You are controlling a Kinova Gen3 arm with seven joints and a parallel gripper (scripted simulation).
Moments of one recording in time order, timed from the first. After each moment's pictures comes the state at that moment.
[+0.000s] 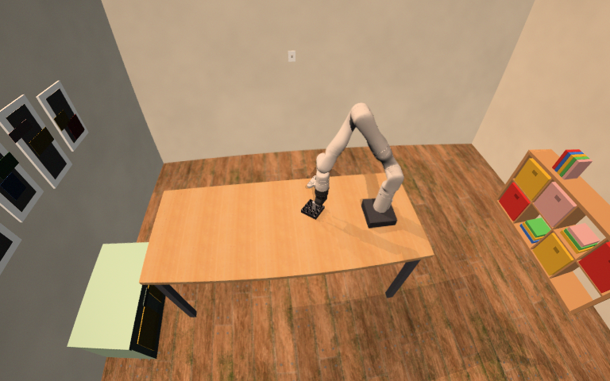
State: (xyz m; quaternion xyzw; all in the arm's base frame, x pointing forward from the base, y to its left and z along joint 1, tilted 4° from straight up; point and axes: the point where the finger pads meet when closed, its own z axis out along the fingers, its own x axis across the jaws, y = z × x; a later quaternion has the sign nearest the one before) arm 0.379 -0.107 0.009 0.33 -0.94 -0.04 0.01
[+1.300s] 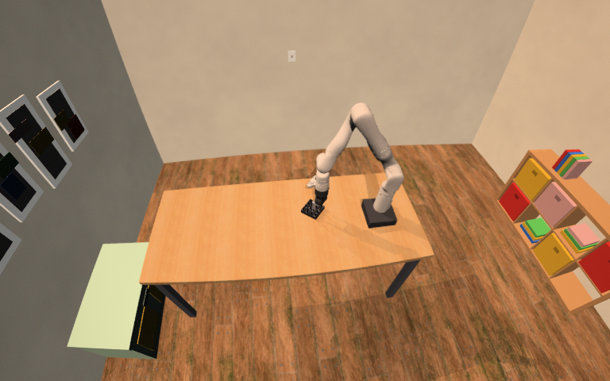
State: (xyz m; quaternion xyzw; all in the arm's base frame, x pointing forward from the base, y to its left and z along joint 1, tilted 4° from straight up) arm 0.379 -0.107 0.009 0.33 -0.94 -0.04 0.01
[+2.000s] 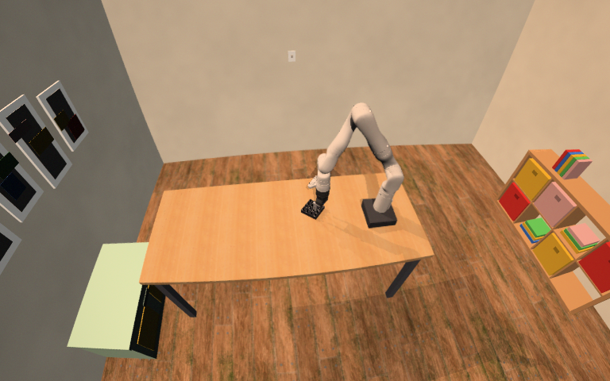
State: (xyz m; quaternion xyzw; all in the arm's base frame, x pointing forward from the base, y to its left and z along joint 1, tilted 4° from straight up) arm 0.375 -0.103 0.008 0.33 -0.94 -0.04 0.00
